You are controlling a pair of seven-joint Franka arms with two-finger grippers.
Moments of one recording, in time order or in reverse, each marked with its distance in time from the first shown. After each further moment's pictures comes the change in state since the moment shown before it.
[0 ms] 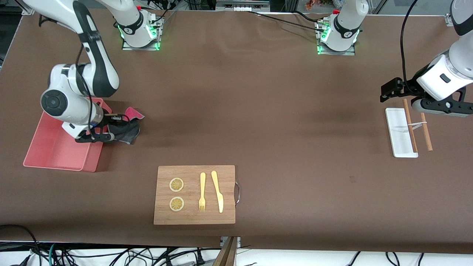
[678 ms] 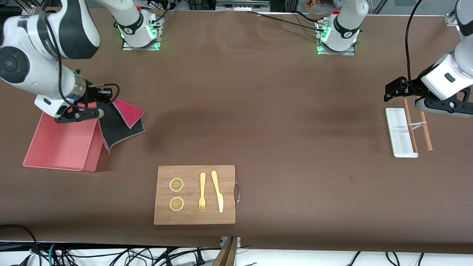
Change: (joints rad) left arm -0.004 -0.002 0.015 -0.005 -0.001 0.001 0.054; right arm 0.090 -0.246 -0.021 0.134 0.000 -0.417 -0.001
